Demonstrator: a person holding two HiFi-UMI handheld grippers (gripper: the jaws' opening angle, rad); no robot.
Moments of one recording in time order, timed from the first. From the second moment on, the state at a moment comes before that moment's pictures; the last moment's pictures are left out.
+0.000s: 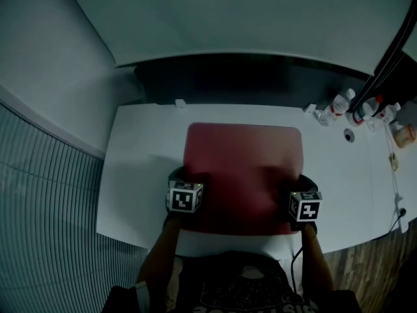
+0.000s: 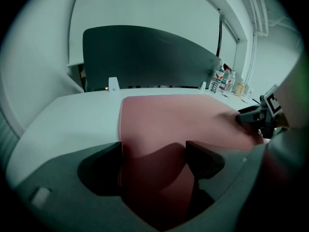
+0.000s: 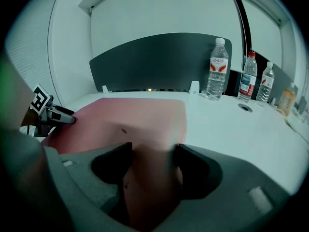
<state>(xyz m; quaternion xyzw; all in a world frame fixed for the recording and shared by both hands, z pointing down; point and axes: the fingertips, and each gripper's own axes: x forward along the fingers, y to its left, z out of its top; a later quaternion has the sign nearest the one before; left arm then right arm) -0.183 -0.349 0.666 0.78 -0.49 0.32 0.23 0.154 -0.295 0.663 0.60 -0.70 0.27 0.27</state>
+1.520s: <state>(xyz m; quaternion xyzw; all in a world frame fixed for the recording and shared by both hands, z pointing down) -0.141 -0.329 0.643 0.80 -0.44 0.38 0.13 0.117 -0.286 0.641 0.55 -0.74 0.22 0.31</state>
